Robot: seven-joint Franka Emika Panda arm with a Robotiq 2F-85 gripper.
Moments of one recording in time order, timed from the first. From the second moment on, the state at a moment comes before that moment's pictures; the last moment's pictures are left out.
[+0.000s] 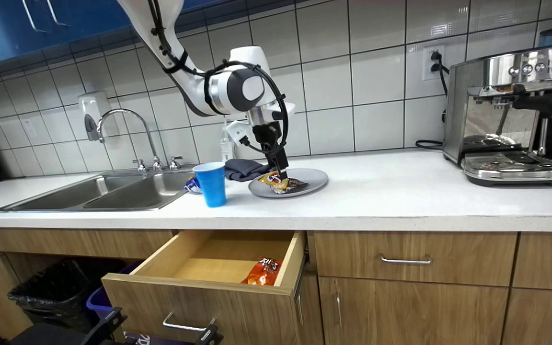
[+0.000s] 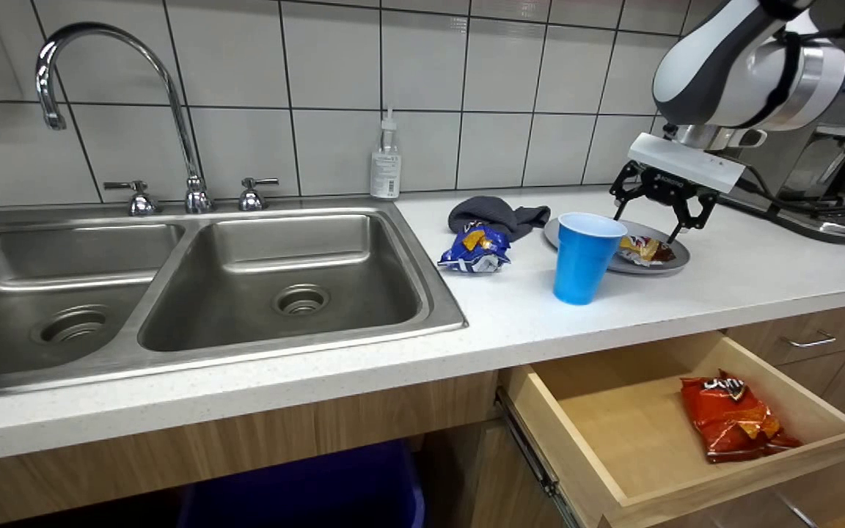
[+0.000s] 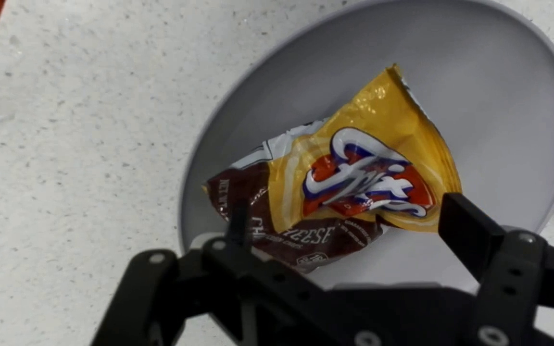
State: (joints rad) arm 0.06 0.48 -0.20 -1.95 0.19 2.66 0.59
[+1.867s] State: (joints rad) arm 0.04 0.54 -0.20 -1.90 0.20 2.63 0.64
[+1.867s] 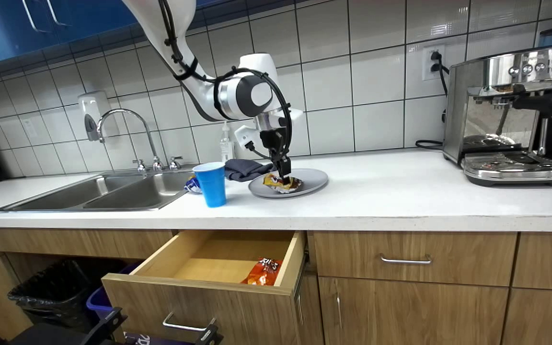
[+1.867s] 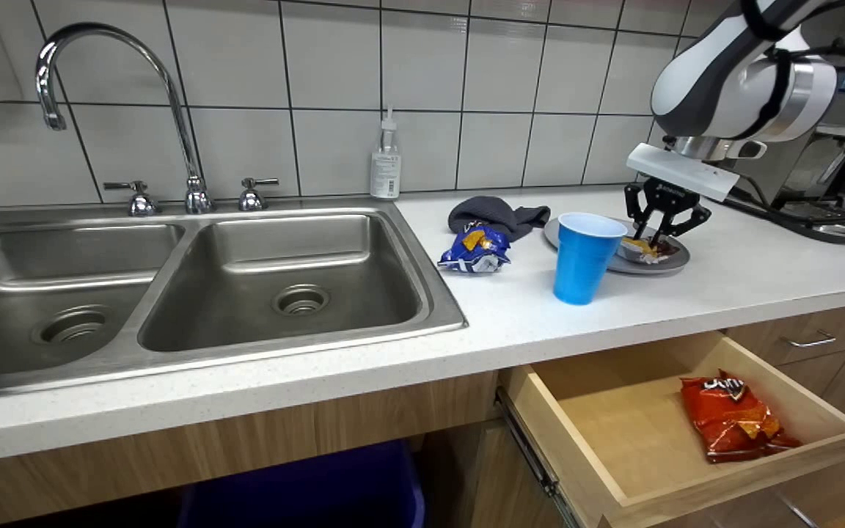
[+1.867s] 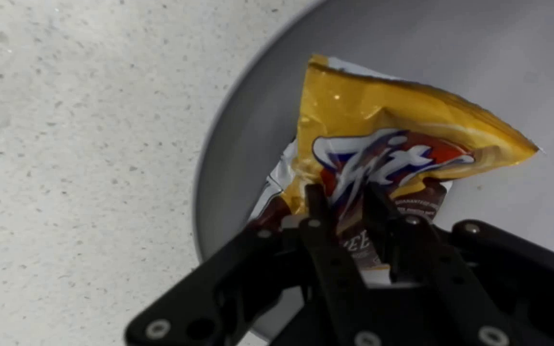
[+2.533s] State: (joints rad) arm 0.04 0.54 -0.20 -1.89 0.20 2.63 0.64
